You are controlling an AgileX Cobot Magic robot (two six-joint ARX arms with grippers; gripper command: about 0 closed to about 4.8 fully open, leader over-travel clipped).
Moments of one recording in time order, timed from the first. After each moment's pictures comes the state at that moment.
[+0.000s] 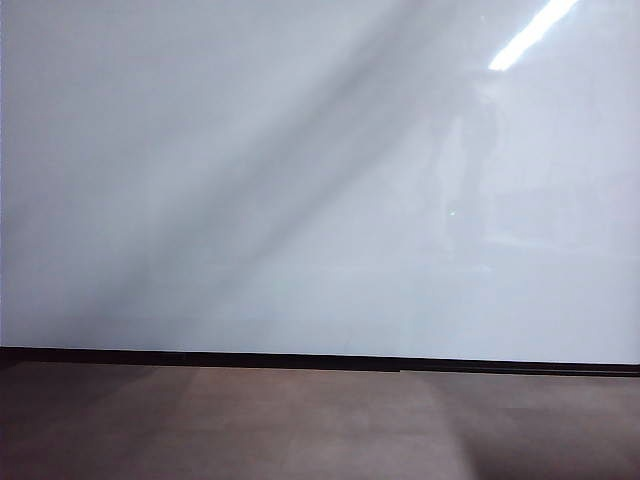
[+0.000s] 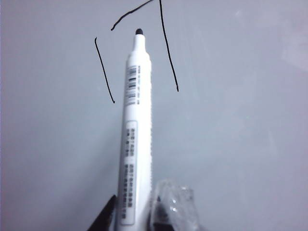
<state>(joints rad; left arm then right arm) -0.32 0.05 0.23 0.05 0.02 -0.02 0.42 0.87 0.92 0.13 0.16 0.20</state>
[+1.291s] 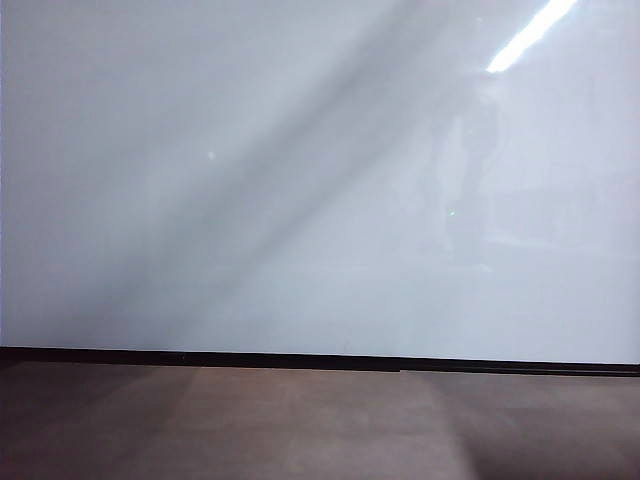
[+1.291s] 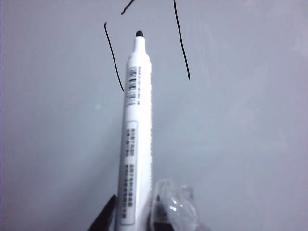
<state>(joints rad) 0.02 0.00 0.01 0.03 0.04 -0.02 0.43 0.87 0.92 0.10 0.14 0.21</state>
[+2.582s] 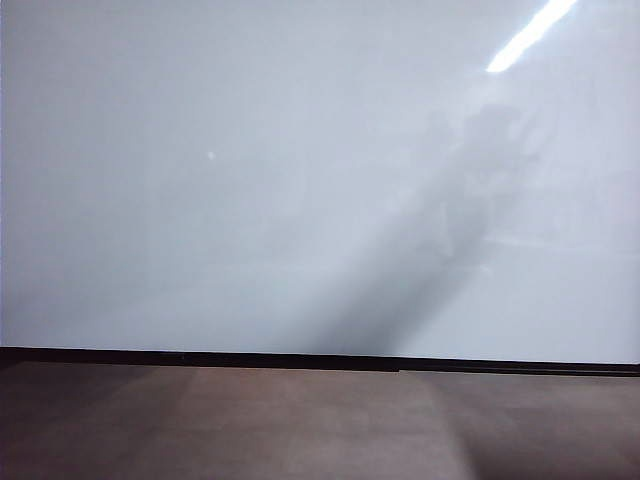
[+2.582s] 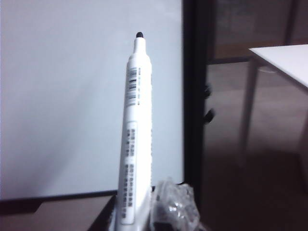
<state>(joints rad) 0.02 0.00 0.01 0.03 0.04 -0.02 0.00 0.27 0.30 -0.05 0.09 0.09</state>
